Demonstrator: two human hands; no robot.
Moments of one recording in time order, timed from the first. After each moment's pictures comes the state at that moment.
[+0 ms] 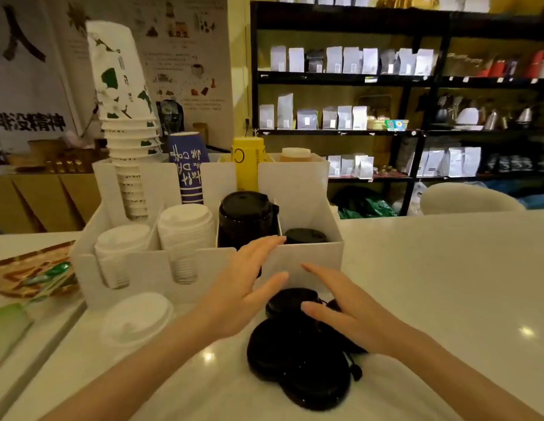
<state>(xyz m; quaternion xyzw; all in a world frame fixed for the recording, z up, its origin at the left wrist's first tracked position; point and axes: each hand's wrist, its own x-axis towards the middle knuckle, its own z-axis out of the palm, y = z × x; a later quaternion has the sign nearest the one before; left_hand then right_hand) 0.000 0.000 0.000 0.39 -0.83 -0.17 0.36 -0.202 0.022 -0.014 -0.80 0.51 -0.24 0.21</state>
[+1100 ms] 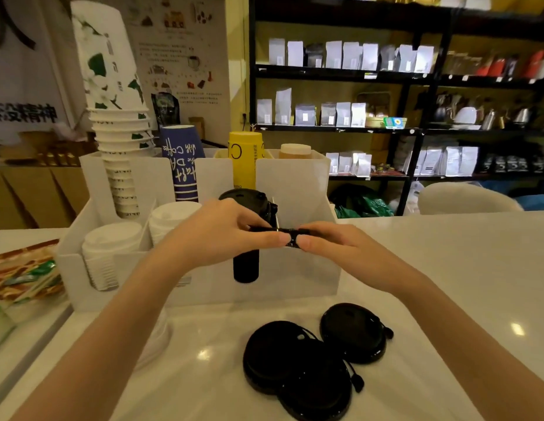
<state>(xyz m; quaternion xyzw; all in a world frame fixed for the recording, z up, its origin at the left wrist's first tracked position) 0.007 -0.010 0.093 0.49 -0.82 -0.16 0.24 -0.191 -0.005 0.059 -0.77 0.47 -0.32 0.29</state>
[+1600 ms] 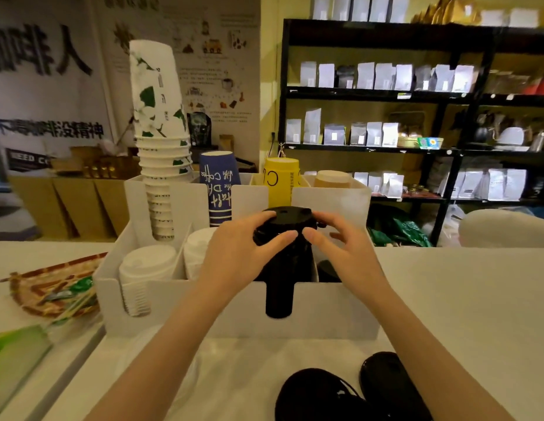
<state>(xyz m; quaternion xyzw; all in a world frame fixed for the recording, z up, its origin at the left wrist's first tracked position) 0.021 -0.053 0.068 0.51 -0.73 -0.03 0.46 -0.145 -0.071 0.053 -0.70 0.43 -0.53 0.21</state>
